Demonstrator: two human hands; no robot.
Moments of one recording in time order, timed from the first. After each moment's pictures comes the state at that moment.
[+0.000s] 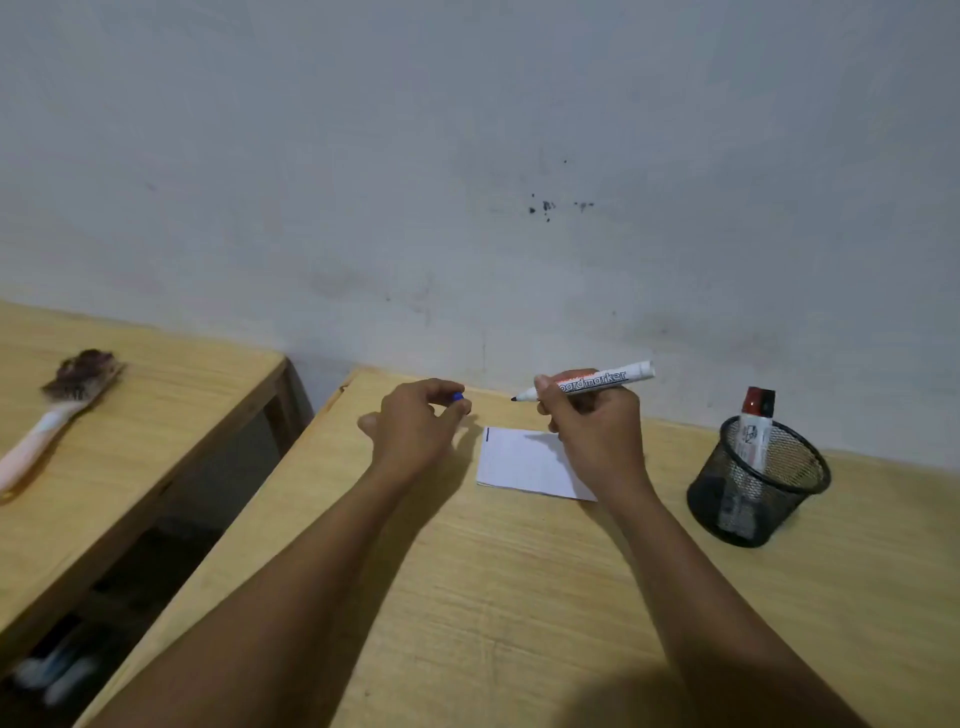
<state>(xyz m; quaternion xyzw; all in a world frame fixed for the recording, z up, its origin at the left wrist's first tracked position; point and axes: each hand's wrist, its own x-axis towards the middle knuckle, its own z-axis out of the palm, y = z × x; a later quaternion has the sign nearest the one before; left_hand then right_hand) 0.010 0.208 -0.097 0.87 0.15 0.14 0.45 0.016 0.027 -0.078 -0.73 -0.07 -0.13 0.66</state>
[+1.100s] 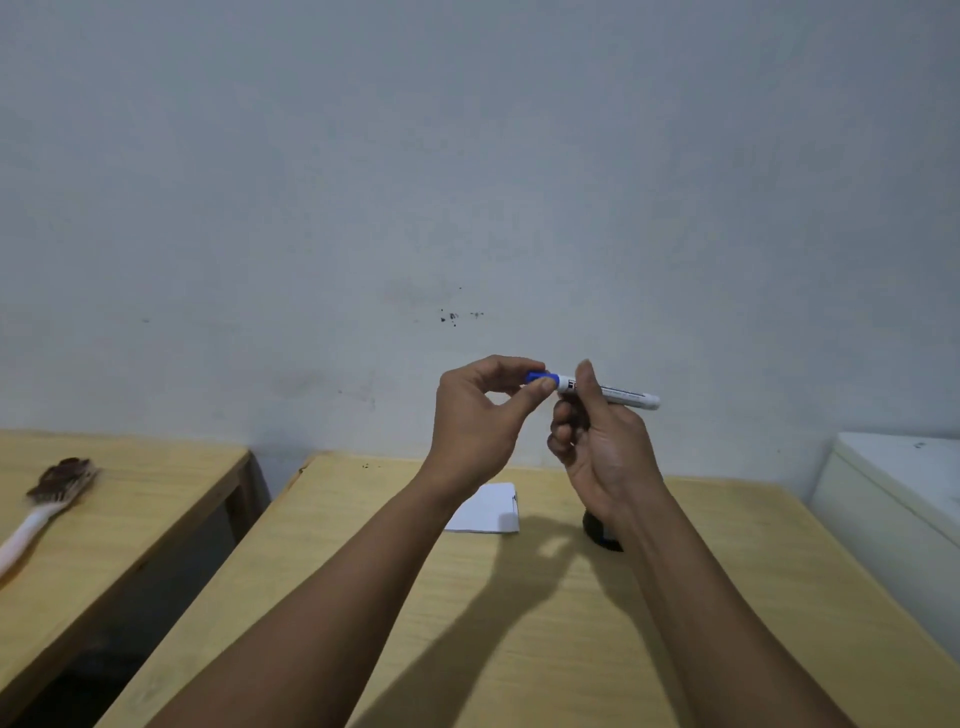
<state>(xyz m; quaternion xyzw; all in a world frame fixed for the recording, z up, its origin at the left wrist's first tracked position) -0.087 0.083 0.043 0.69 -0.16 0.24 0.66 -0.090 -0.045 0.036 -0.48 -0.02 -0.05 0.88</state>
